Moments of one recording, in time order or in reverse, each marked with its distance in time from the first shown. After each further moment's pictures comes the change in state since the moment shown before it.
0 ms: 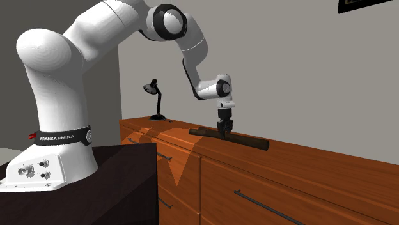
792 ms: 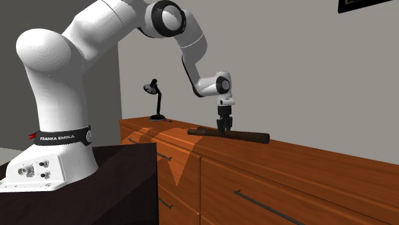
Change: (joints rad) arm -0.005 -0.034 0.009 -0.017 0.008 -0.018 -0.003
